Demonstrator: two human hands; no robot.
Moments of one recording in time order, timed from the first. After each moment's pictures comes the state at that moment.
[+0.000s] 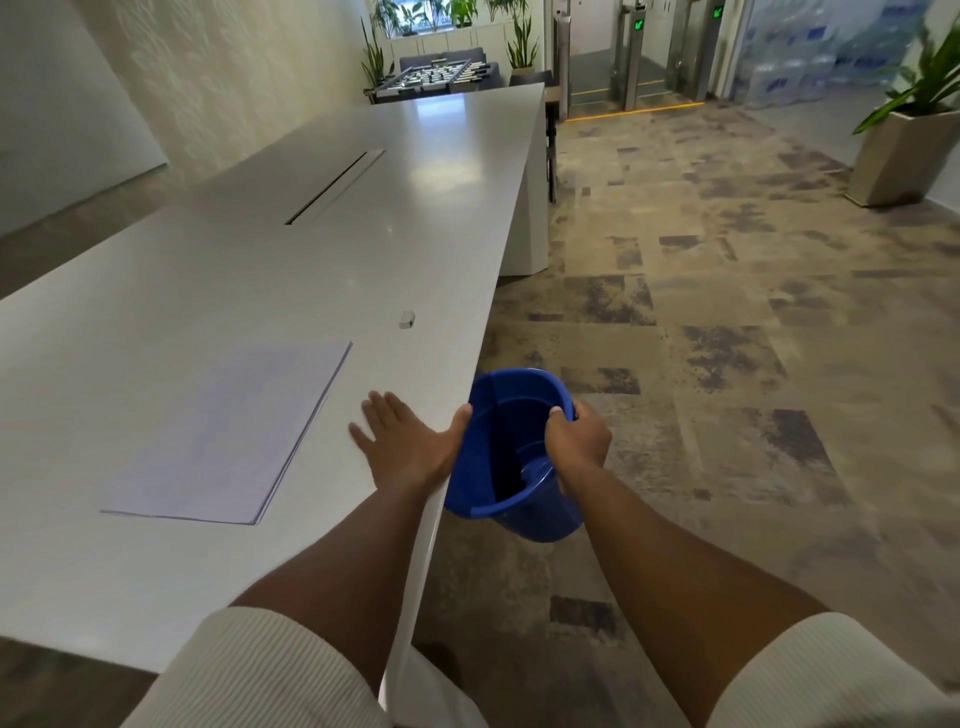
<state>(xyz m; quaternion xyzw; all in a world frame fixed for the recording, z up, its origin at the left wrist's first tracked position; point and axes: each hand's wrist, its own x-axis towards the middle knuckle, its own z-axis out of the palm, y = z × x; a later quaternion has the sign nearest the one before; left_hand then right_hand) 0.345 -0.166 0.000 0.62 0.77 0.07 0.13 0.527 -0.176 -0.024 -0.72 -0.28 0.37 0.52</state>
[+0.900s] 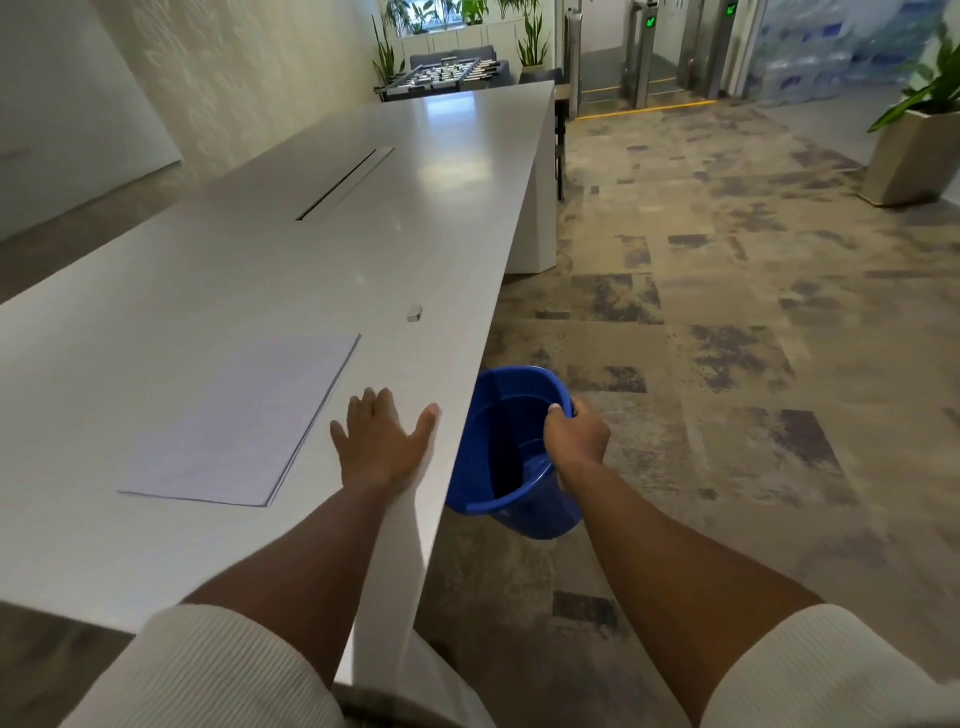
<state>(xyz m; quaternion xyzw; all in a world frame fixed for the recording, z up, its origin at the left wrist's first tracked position) 0.305 -0.178 0.003 0.65 0.74 0.11 0.08 0.523 -0.186 -0.023 -0.70 -0.28 0.40 0.52</state>
